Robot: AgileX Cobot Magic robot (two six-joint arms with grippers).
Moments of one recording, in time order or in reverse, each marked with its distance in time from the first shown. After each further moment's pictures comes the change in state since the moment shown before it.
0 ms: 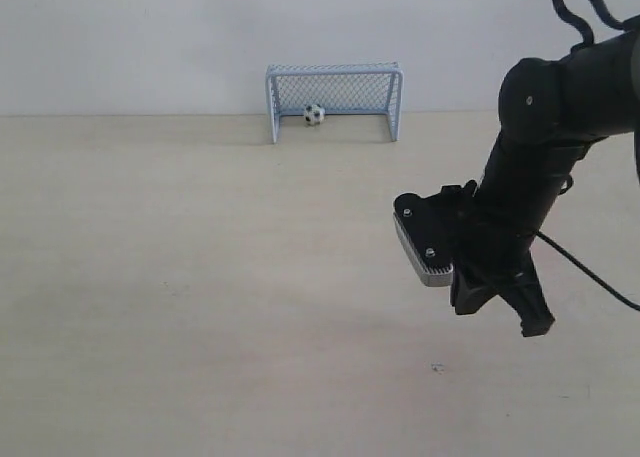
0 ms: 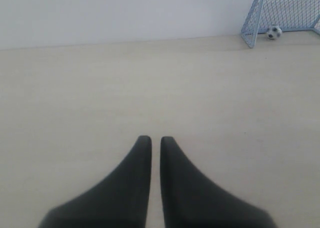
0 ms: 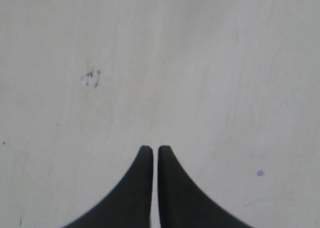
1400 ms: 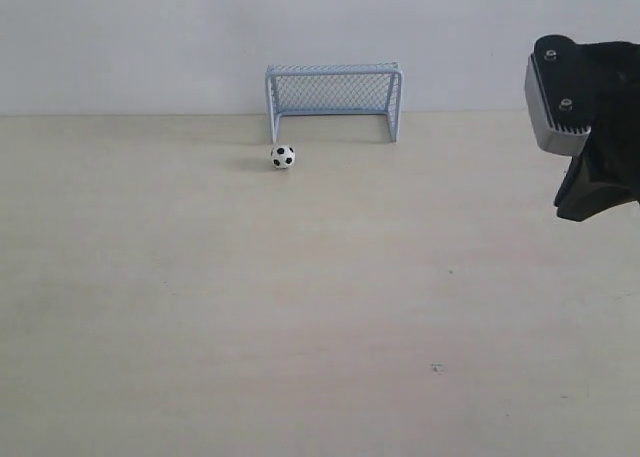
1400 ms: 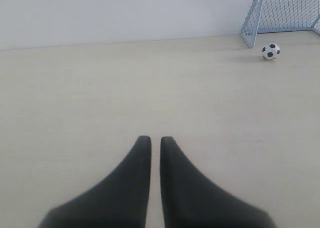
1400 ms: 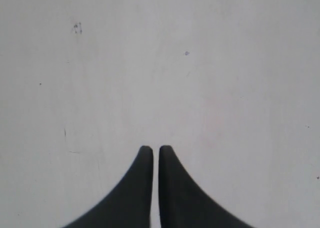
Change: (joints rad) left arm 0.000 0.000 0.000 0.000 0.000 0.000; right arm -0.205 -0.413 0.000 0.009 0.198 0.164
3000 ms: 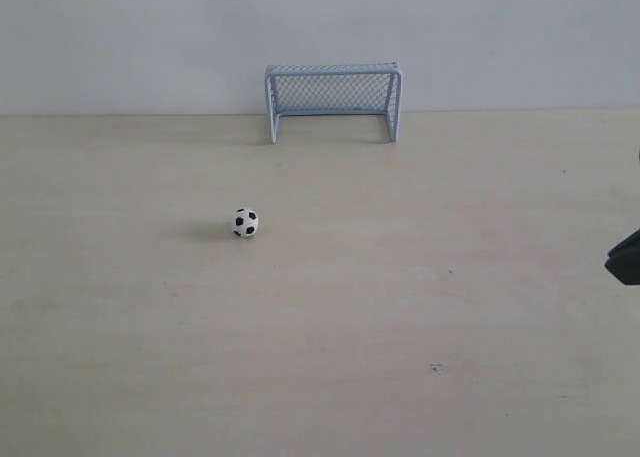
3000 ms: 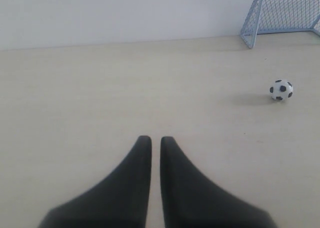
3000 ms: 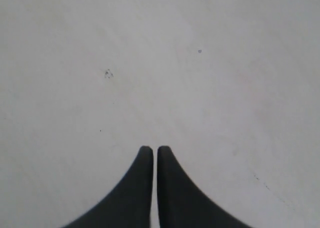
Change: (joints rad) left arm 0.000 0.000 0.000 0.000 -0.002 0.000; right arm -0.210 -0.394 0.389 0.313 -0.097 0.116
